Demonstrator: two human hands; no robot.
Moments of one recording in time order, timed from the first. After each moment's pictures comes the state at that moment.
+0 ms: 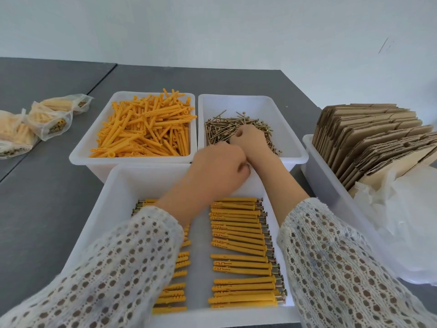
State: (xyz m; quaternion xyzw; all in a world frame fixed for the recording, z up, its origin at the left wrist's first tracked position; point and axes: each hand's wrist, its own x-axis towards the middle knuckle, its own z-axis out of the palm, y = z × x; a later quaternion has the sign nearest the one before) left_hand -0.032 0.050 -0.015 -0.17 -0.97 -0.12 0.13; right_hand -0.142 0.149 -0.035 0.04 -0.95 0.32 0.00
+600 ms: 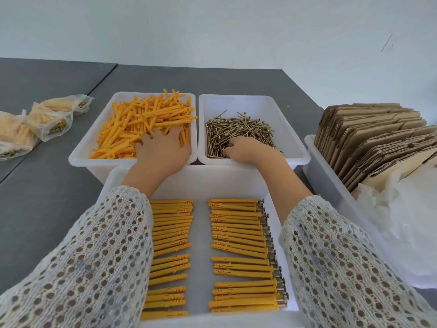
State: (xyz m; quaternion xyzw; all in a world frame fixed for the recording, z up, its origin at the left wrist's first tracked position) left_hand -0.072 -0.039 -0.035 0.14 -0.98 -0.11 0.03; right_hand -0.147 0.149 -0.036 0.12 -0.97 0.13 -0.15
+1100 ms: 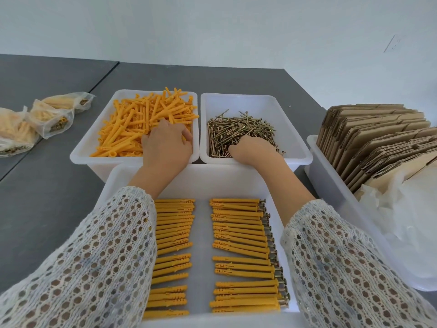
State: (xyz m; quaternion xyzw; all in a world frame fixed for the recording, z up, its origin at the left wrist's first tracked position) left_hand -0.068 -0.032 -0.036 0.10 -0.96 -0.19 0.19; right_hand -0.133 0.148 -0.032 0.06 -0.99 0.11 -0.10
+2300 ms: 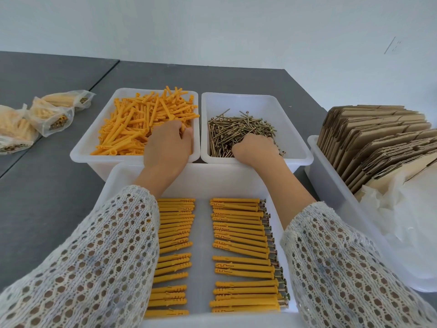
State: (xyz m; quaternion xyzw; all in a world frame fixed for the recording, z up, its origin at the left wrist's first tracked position) left_hand -0.070 -0.033 -0.042 0.09 -0.92 -0.29 0.24; right_hand -0.124 0.149 -0.028 0.02 -0.99 0.15 -0.06
